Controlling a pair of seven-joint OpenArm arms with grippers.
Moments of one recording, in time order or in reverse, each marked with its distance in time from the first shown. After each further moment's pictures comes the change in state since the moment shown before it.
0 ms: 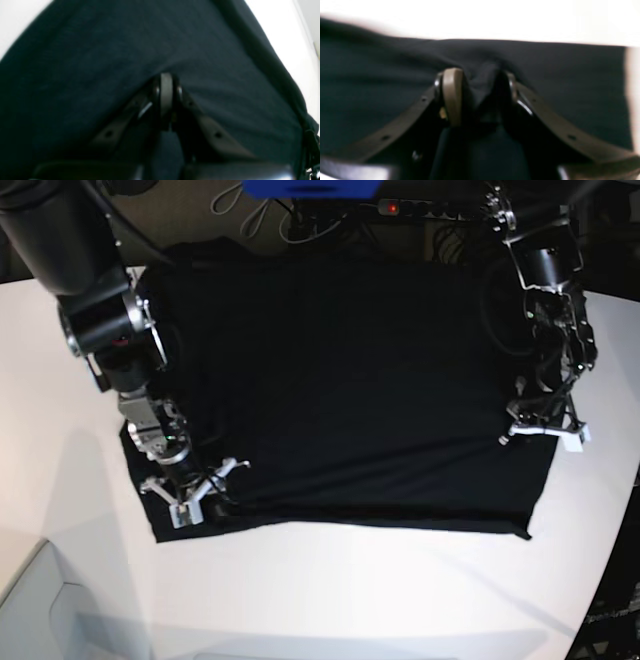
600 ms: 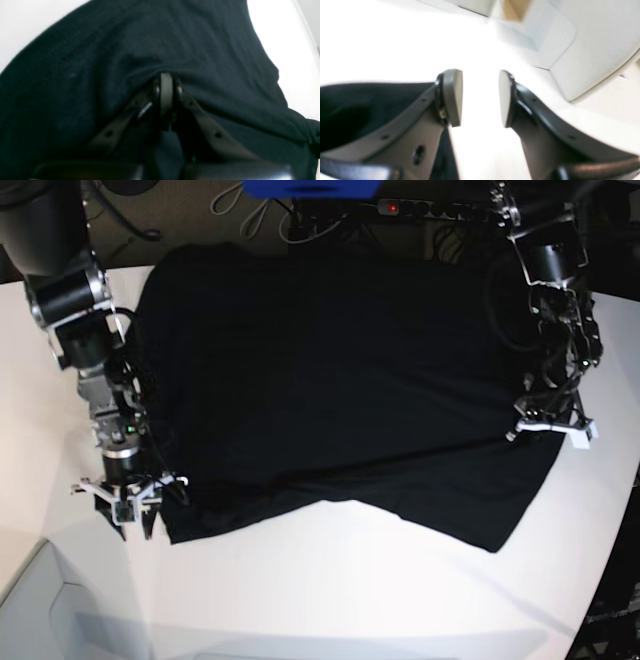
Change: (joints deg) left arm 0.7 -1.2 0.0 0.0 1.0 0.0 -0.9; right arm -8.9 10.2 0.1 19.4 1.1 -19.8 6.6
